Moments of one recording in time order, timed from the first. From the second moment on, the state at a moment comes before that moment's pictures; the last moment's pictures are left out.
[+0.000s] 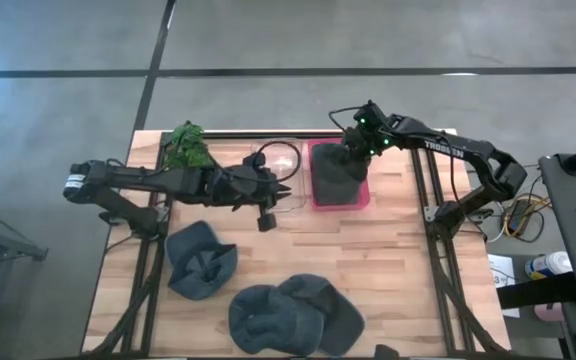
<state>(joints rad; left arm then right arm) -0.04 1.37 1.30 -0.41 -0.29 0.00 -0.70 1.49 1.06 -0.59 -0.36 -0.27</state>
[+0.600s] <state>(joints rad) 0.31 1.46 1.30 -0.16 0.20 0.16 -0.69 1.45 1.17 -0.61 -0.09 -0.11</state>
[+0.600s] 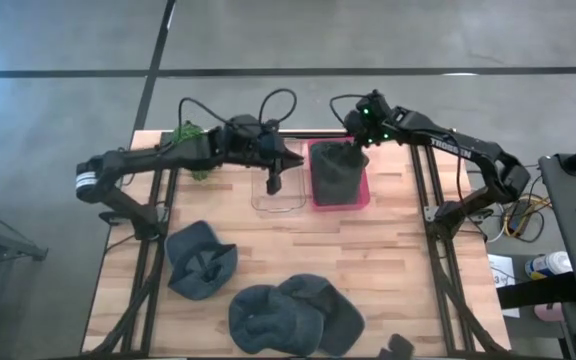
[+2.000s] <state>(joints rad) 0.51 1.86 1.50 -0.18 0.20 0.34 -0.70 1.65 1.03 -0.60 0.08 0.09</state>
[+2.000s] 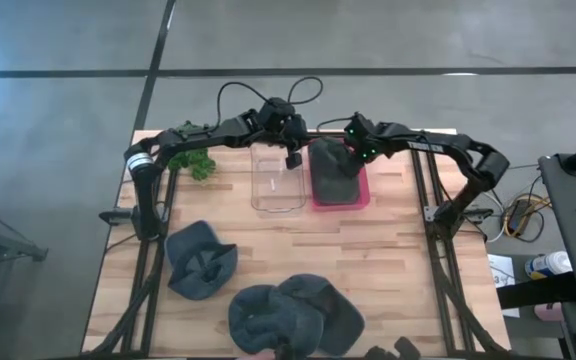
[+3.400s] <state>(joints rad) 0.45 1.95 1.67 -0.48 0.30 0.17 -0.34 0.93 0.82 -0.84 0.18 0.28</state>
